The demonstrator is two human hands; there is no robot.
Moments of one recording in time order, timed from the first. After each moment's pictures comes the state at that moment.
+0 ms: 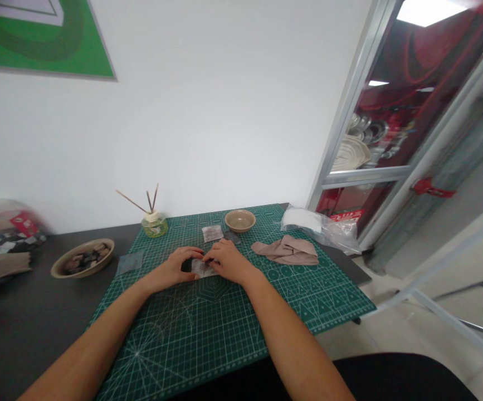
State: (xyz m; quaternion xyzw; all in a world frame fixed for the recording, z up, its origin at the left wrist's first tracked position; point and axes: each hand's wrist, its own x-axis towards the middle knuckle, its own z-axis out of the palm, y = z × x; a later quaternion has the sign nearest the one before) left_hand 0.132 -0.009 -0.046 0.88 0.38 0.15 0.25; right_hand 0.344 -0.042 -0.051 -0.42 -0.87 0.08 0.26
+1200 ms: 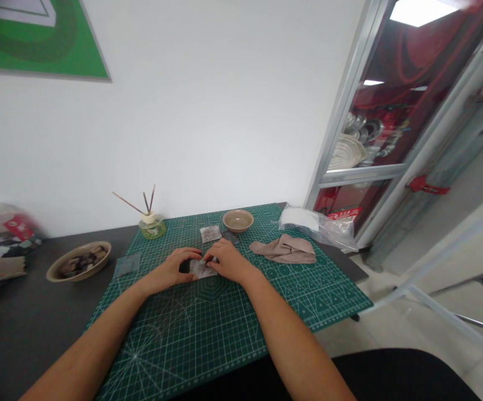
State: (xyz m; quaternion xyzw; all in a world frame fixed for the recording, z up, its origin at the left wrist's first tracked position) left_hand 0.131 -0.006 -0.049 0.88 0.37 0.15 0.24; right_hand 0.344 -0.043 -0.049 -0.42 -0.85 0.12 0.30
